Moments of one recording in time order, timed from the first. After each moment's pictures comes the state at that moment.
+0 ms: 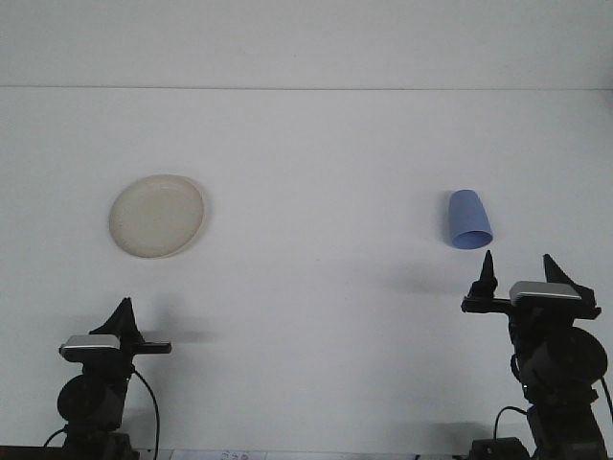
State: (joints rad) left arm -0.12 0.00 0.03 0.02 -0.19 0.06; right arm 0.06 0.51 0.61 -0.21 0.13 0.00
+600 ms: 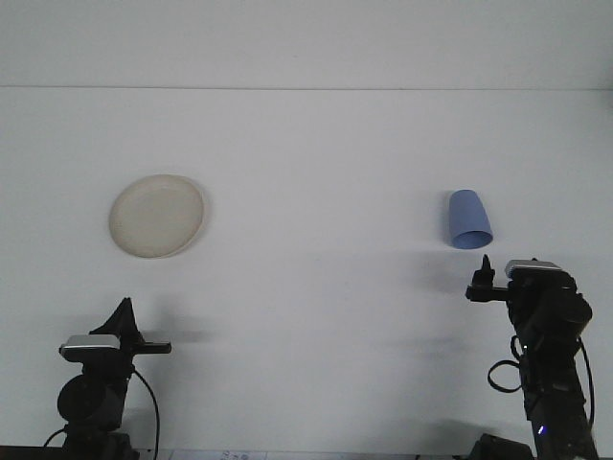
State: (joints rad) left arm -0.12 0.00 0.03 0.02 -0.19 0.05; right arm -0.27 0.91 0.45 0.10 -0.20 -0.04
